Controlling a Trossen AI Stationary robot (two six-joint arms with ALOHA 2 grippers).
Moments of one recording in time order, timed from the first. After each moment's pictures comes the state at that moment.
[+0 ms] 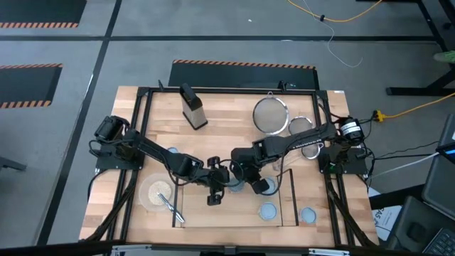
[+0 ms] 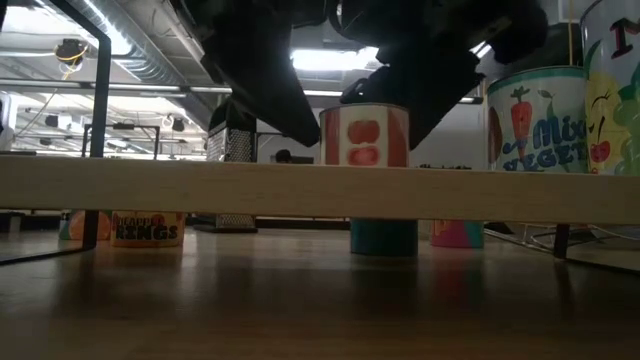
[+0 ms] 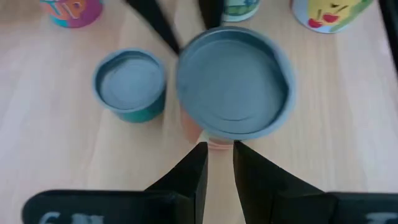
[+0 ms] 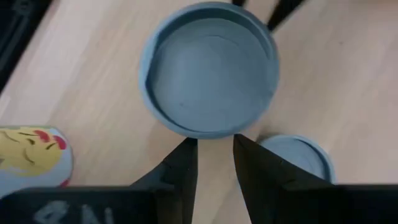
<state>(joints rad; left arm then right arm) -0.34 1.75 1.15 -0.24 -0.22 -0.38 0.17 1.83 1.35 -0.68 -0.27 -0.27</state>
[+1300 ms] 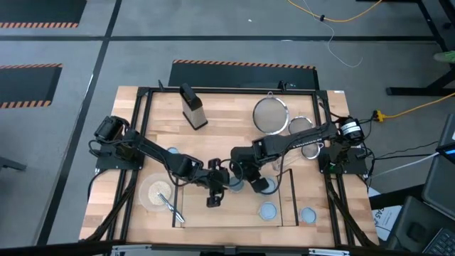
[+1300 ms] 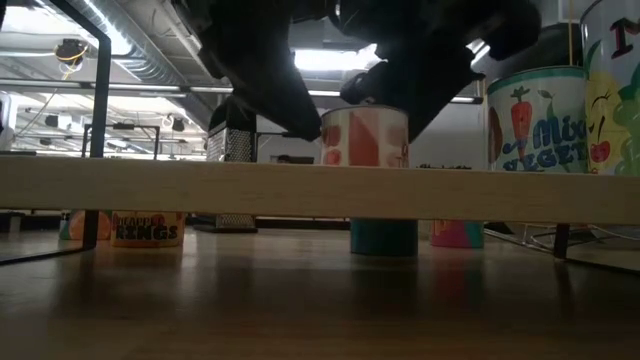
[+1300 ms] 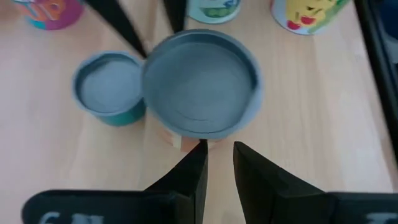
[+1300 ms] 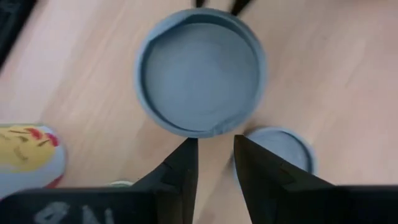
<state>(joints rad) -0.35 1.75 1.15 -0.22 -0.18 -0.38 0.17 1.83 1.38 -0.73 -0.23 -0.27</state>
